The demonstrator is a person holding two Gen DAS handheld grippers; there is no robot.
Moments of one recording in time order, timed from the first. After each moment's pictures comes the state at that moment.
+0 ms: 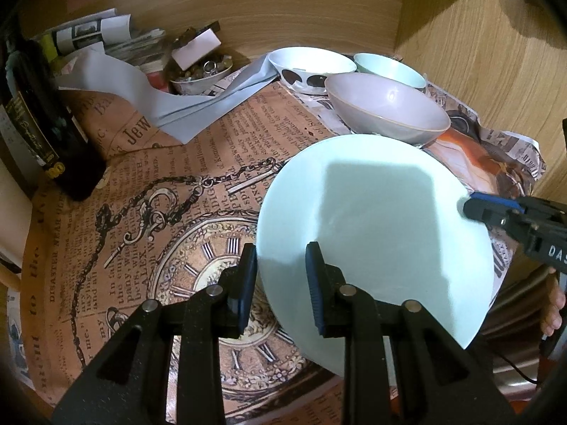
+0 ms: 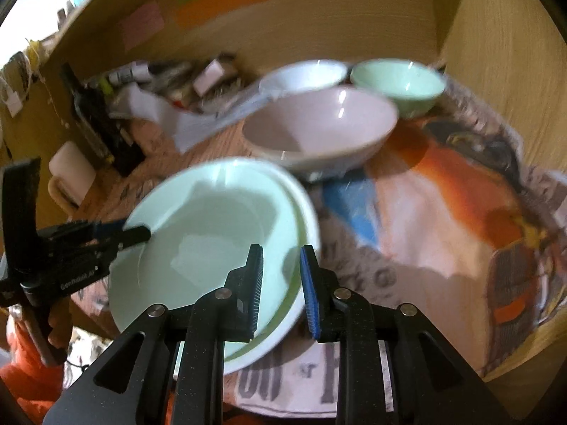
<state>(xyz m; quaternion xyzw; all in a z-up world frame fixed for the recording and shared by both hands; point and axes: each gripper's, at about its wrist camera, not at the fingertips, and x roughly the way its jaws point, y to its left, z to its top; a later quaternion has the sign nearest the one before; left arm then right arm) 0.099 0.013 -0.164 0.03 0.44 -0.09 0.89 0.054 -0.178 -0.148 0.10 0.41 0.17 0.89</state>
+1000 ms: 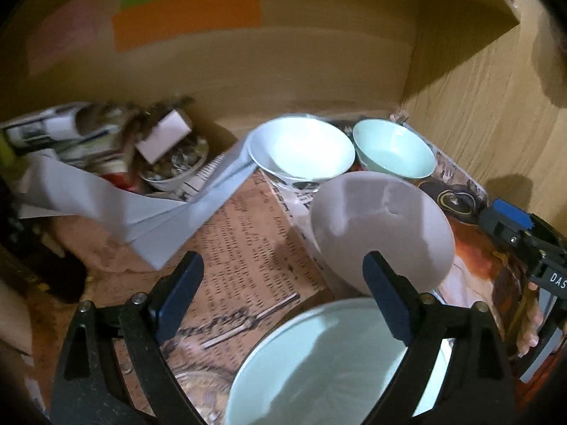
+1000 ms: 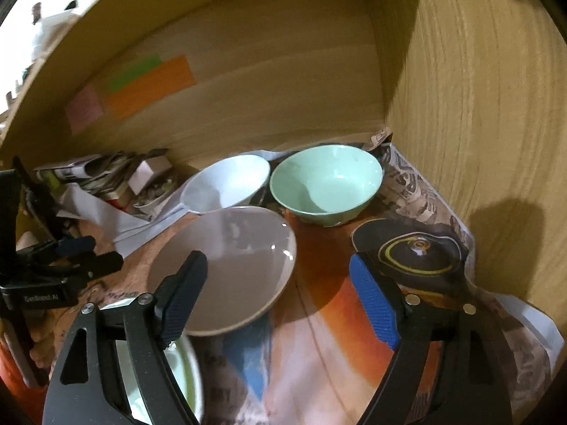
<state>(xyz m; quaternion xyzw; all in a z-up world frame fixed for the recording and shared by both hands) 0.215 -0.033 -0.107 0.02 0.41 -0.09 0.91 0.143 -0.252 -0.127 0.13 0.34 0.09 0.93</state>
